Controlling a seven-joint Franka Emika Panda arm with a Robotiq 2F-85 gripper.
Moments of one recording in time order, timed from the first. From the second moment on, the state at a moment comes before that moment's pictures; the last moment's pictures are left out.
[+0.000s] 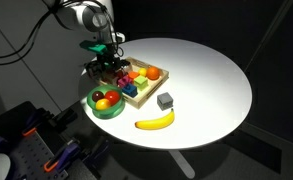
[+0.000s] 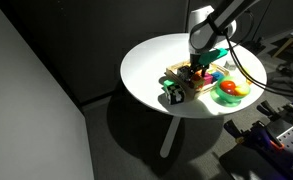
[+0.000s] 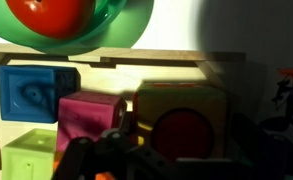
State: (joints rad) arm 0.16 0.57 0.02 -2.03 -0.03 2.41 0.16
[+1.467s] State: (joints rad) arm 0.21 0.48 -0.01 -2.02 -0.07 2.29 0.26
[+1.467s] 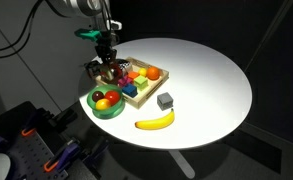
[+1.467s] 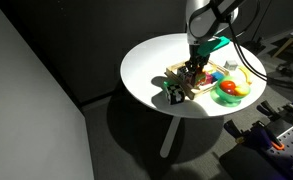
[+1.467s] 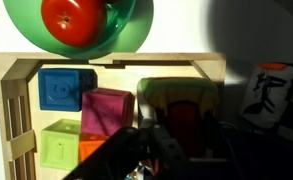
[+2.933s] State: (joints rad) arm 0.27 0.31 0.10 -2.11 -0.08 2.24 0.31
